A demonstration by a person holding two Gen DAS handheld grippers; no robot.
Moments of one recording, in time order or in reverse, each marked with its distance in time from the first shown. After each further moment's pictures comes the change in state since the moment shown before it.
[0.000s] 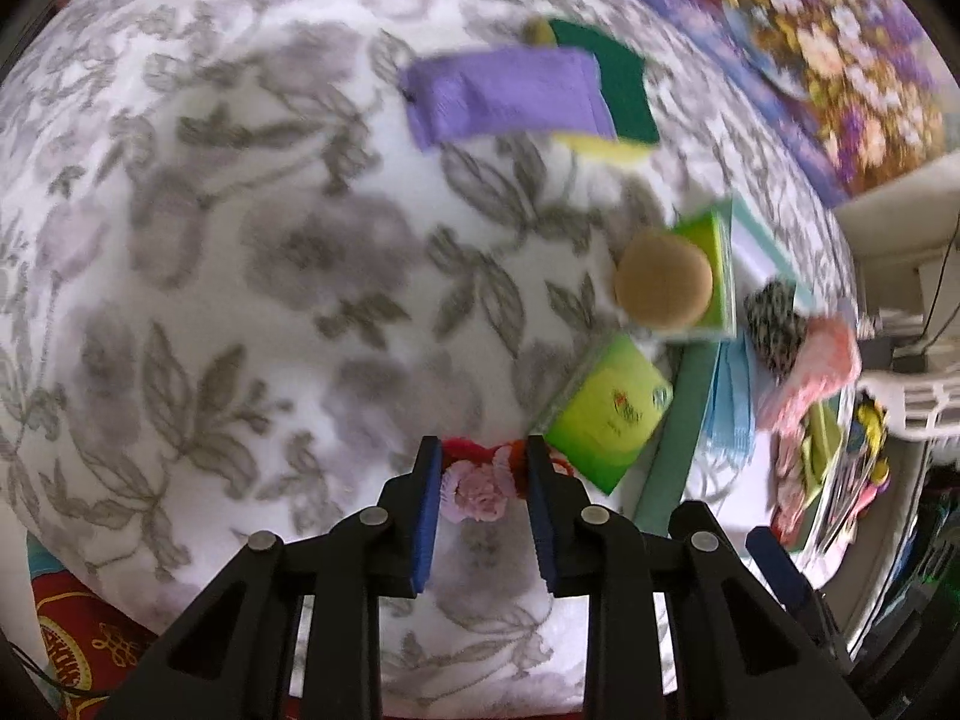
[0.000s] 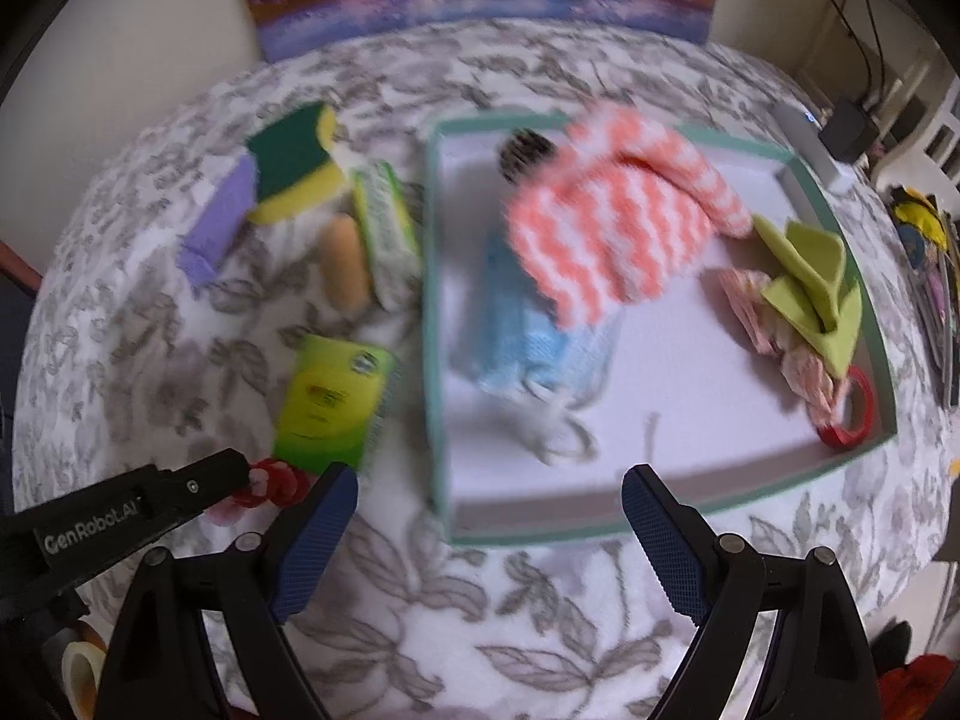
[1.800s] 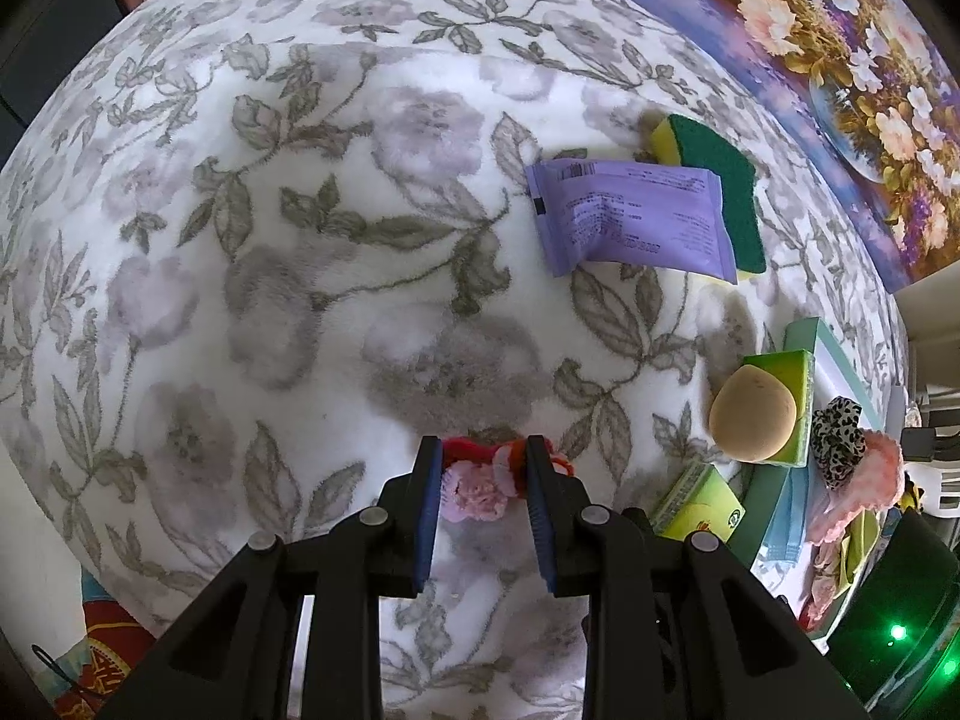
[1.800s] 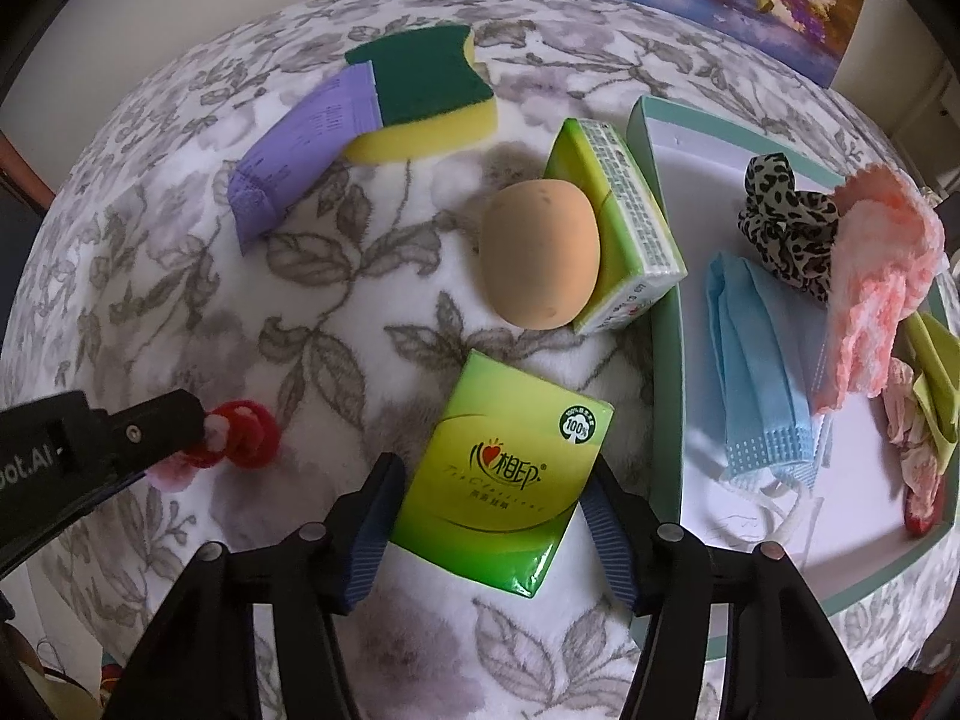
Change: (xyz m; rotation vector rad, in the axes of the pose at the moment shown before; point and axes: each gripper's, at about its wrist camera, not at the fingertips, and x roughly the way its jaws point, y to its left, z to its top) left arm -0.014 0.037 0.047 -0.105 -0.109 0.144; right arm 0.068 0.093 0.011 -0.155 0.058 0.010
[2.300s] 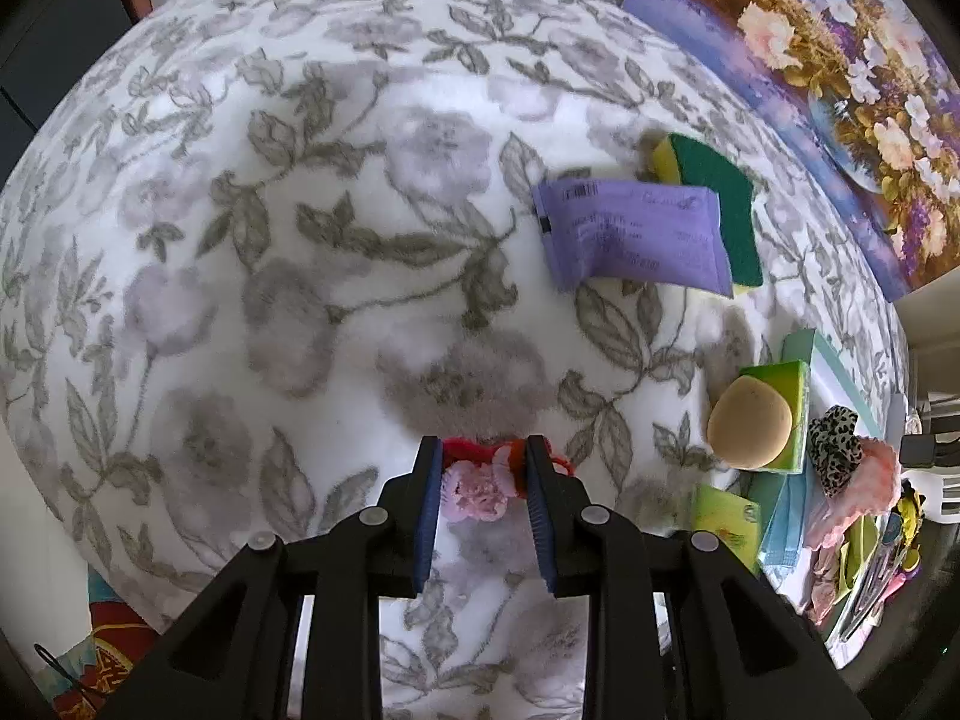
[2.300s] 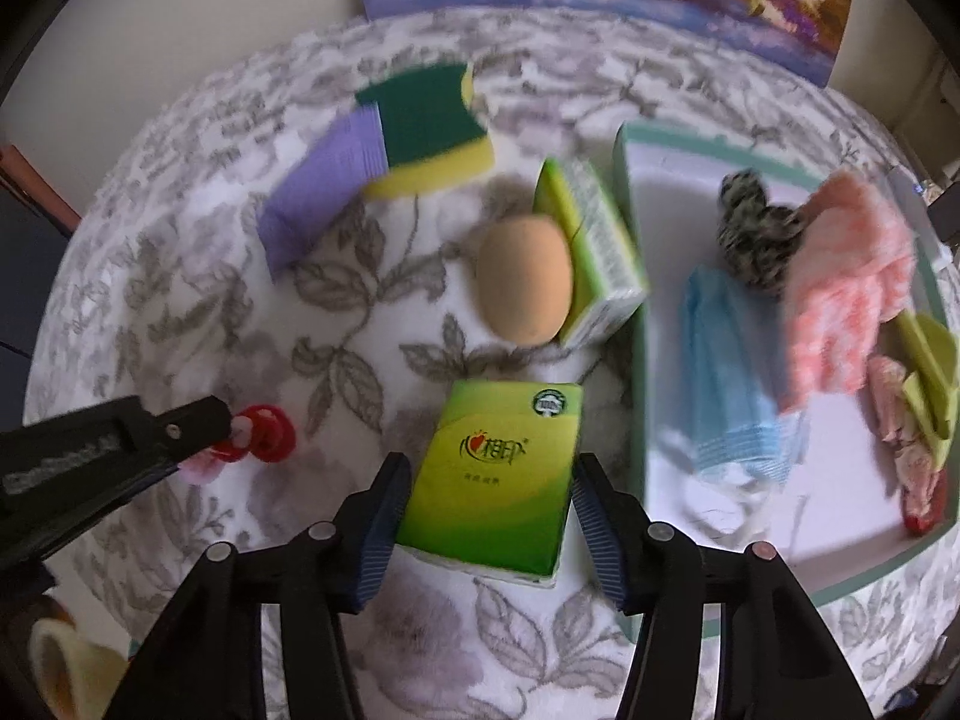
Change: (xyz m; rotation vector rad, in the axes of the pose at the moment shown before) left arm -0.010 0.006 -0.002 -0.005 -0.036 0.008; right arm -0.035 -0.027 0.000 0.020 -0.044 0.074
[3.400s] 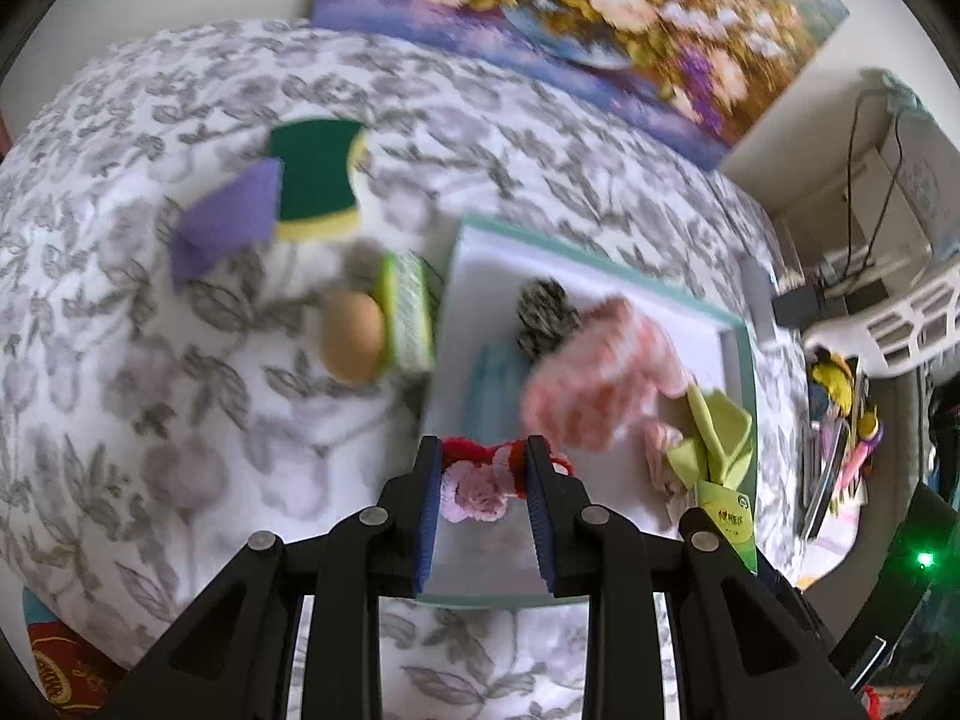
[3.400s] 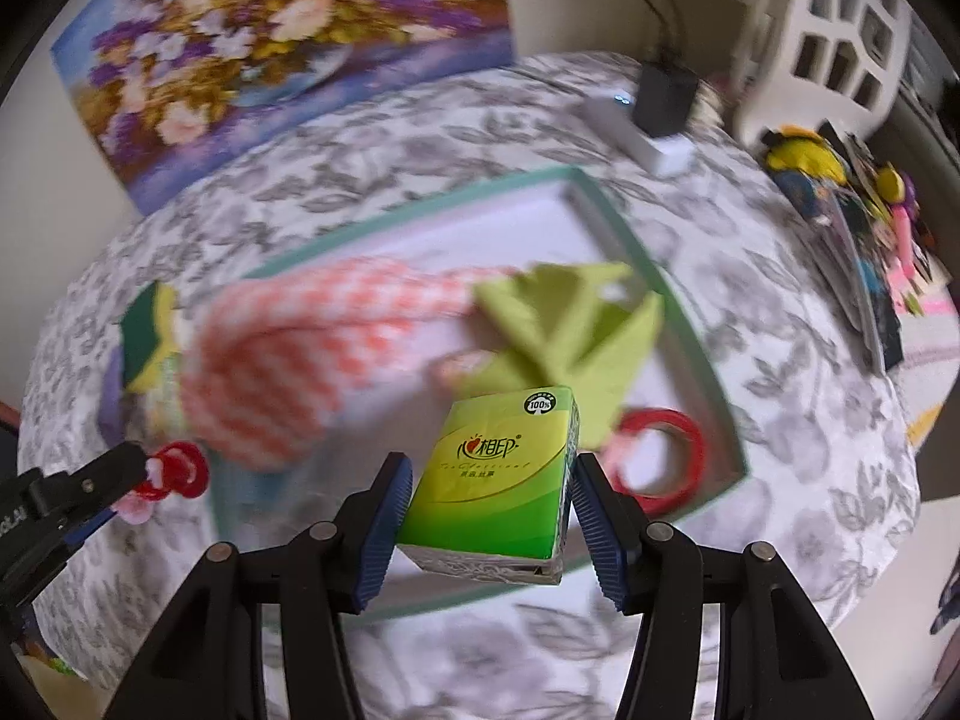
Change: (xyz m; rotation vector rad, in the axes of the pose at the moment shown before) left arm -0.039 -0.177 -0.067 0.322 -0.044 -0.186; right arm -0.071 -0.211 -0.028 0.381 -0.115 -0.155
